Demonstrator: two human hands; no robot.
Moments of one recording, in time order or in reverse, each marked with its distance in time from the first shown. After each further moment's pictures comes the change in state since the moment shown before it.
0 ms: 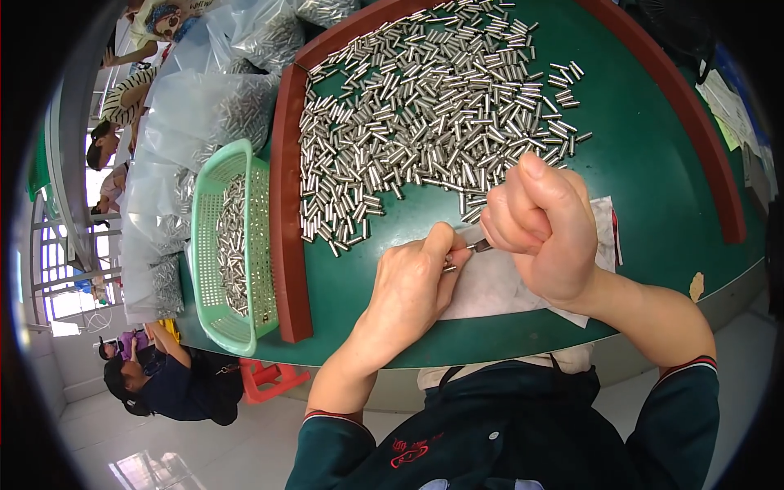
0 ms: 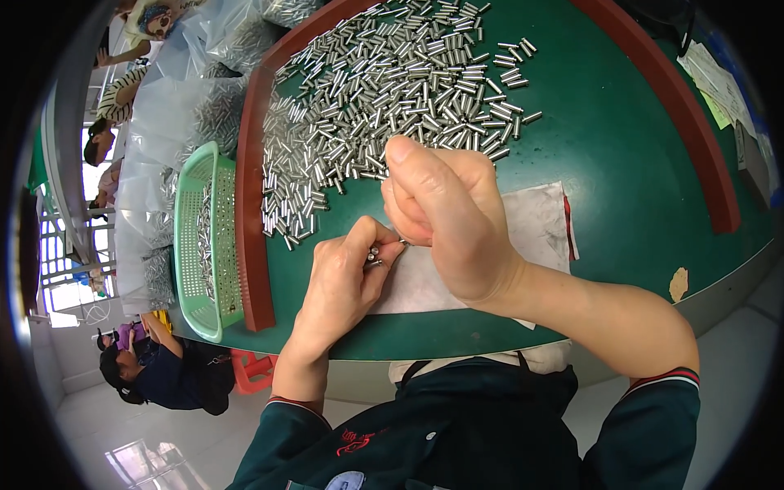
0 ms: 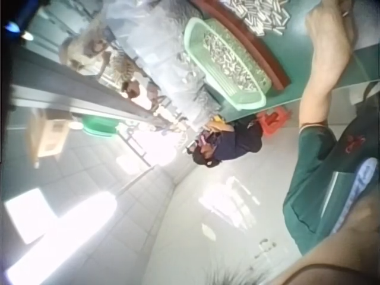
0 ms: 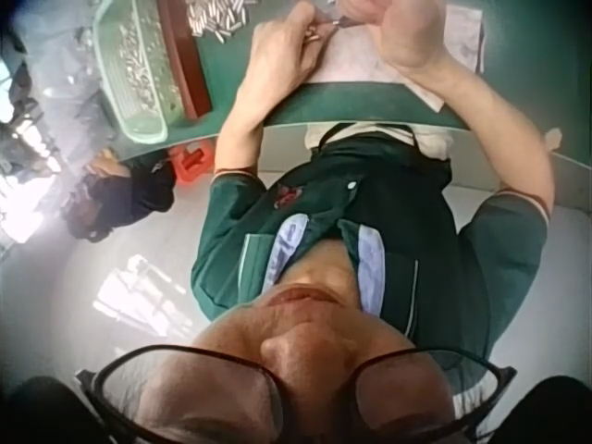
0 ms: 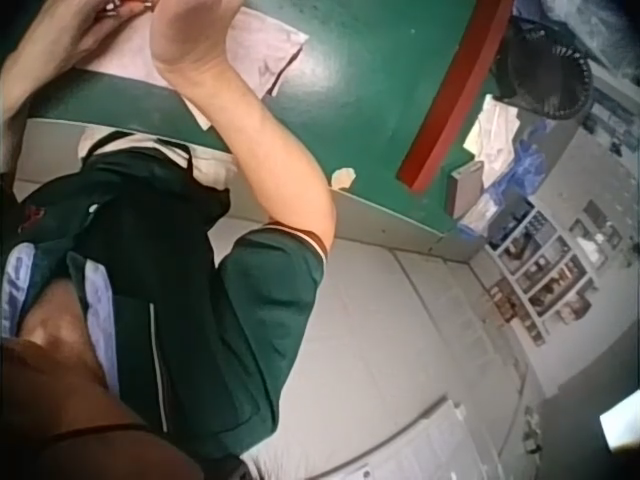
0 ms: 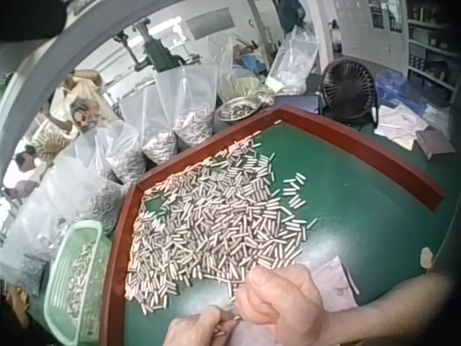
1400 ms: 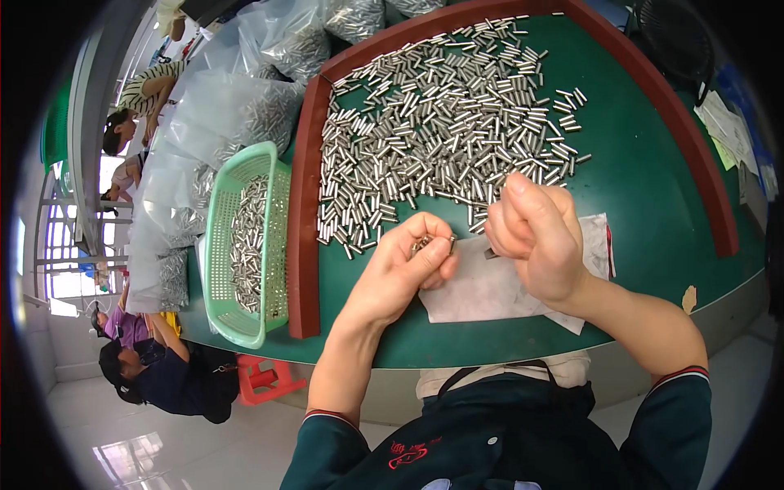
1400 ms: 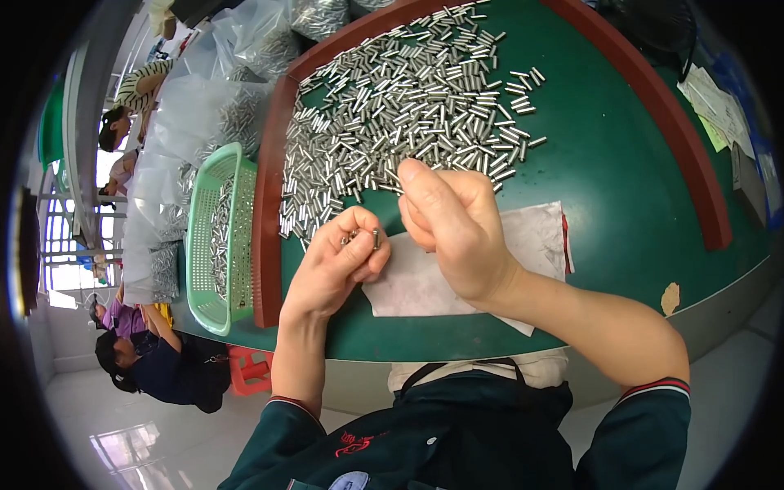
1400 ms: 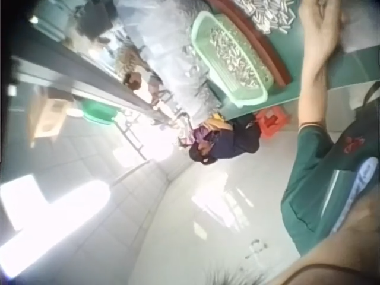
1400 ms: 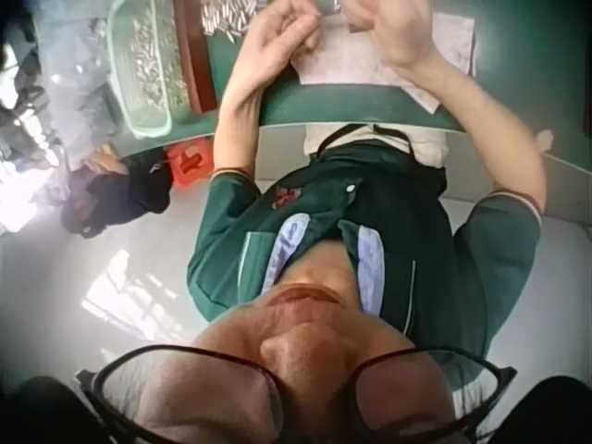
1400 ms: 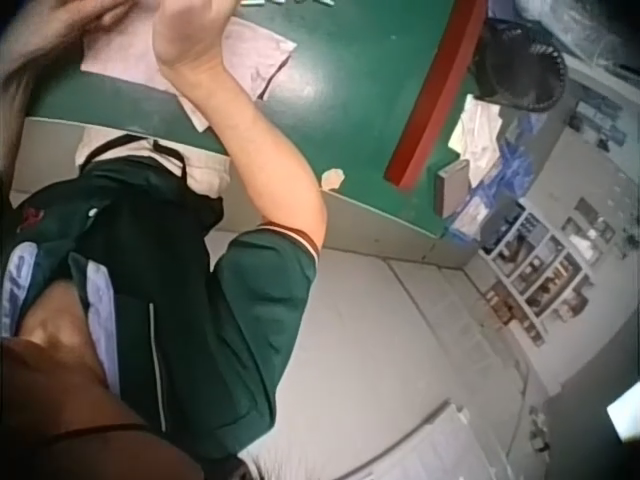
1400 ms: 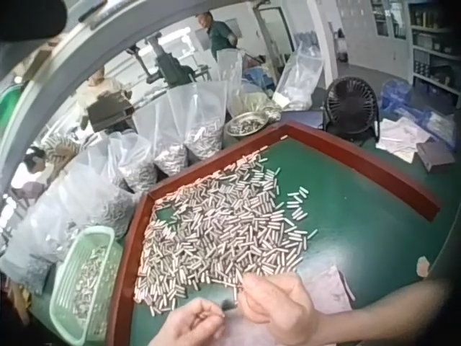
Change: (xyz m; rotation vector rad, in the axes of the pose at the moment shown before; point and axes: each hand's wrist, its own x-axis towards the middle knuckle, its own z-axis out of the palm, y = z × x) left_hand 0.003 -0.014 -0.016 -1.217 -0.129 -0.408; right_hand 0.000 0.005 -0.004 -0.076 -0.043 -0.011
